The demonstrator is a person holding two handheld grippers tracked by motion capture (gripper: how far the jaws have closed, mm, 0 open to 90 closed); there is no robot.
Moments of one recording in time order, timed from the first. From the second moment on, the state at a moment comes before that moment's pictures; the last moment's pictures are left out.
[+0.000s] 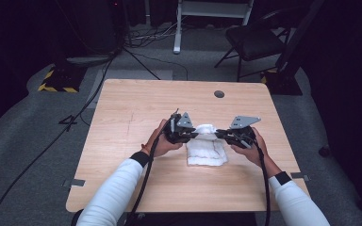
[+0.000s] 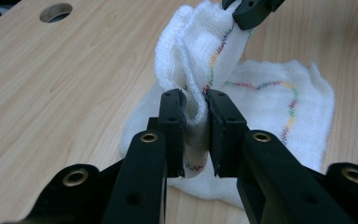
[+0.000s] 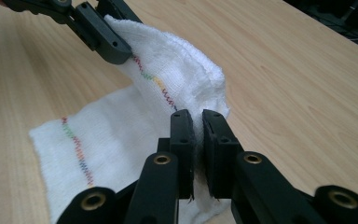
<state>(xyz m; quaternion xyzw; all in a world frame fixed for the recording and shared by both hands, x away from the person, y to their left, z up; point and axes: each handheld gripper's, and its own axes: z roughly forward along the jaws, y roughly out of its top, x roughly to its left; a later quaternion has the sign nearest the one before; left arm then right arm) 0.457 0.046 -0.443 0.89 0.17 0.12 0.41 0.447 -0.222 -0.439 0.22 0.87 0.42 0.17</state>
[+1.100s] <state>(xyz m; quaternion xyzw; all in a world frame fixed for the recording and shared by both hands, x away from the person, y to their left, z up) 0.401 0.037 -0.473 0.93 0.10 0.09 0.35 0.400 -0.229 -0.469 0.19 0.89 0.39 0.13</state>
